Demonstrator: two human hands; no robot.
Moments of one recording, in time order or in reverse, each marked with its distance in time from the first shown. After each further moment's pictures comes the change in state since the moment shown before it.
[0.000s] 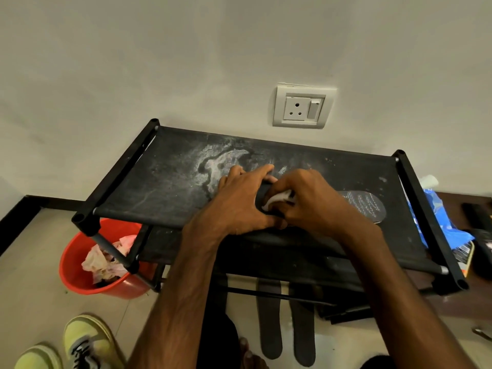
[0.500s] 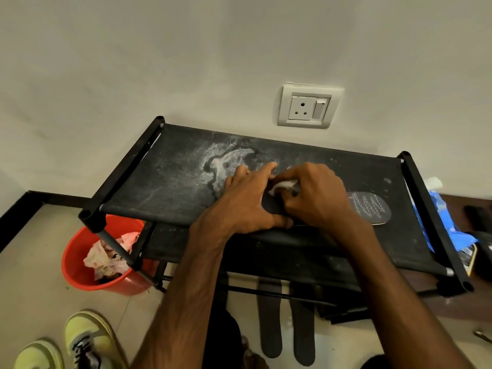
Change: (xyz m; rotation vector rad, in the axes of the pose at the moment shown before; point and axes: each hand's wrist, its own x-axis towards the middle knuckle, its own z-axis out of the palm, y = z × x) left_hand 0.001 -0.001 0.004 -0.024 -0.021 -0.062; right_hand 0.007 -0.007 0.005 -0.138 0.196 0.124
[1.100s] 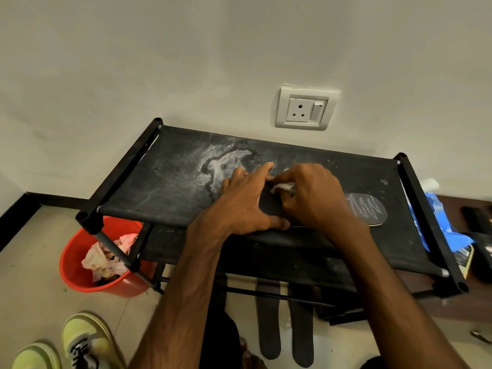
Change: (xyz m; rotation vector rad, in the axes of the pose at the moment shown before) left_hand -0.001 0.000 -0.001 -0.004 0.002 0.010; right_hand 0.004 -0.001 0.000 -0.055 -0.032 -0.016
